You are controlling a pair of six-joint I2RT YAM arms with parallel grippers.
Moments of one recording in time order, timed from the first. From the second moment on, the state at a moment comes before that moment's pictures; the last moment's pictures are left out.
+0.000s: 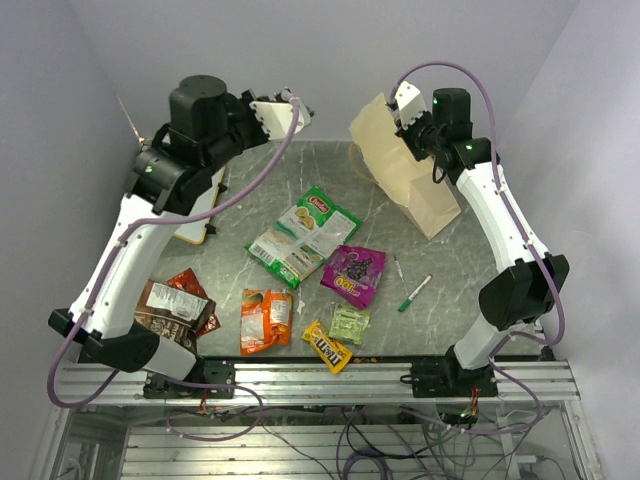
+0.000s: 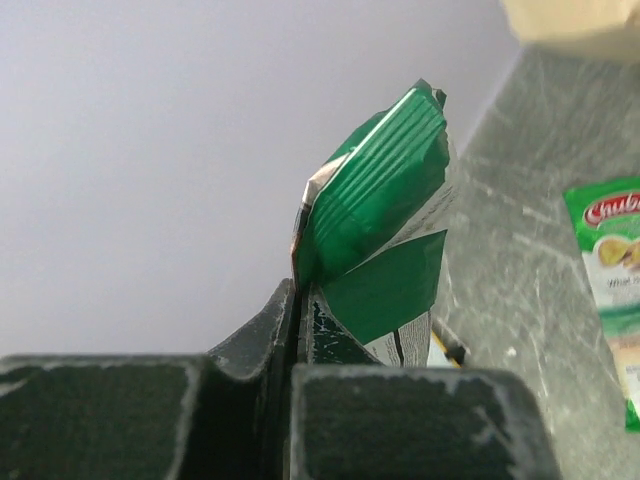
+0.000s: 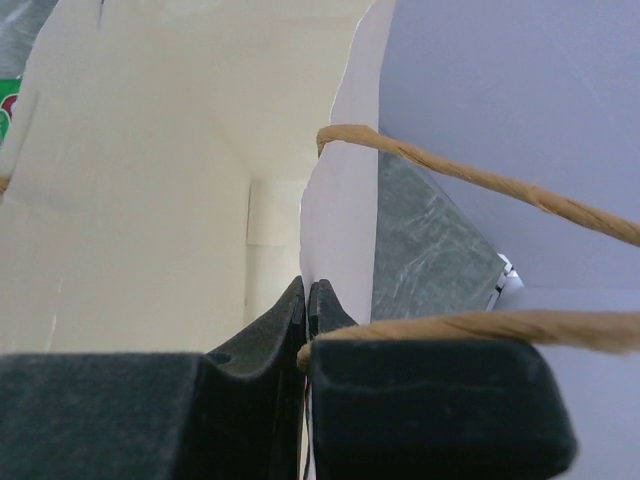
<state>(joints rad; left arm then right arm) -0.57 1.45 1.98 -0.73 -0.11 0.92 0.25 1.69 1.78 -0.59 -0.09 -0.58</state>
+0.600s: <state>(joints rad) -0.70 1.68 2.33 -0.86 0.21 1.04 0.25 1.66 1.77 -0.61 -0.19 -0.51</state>
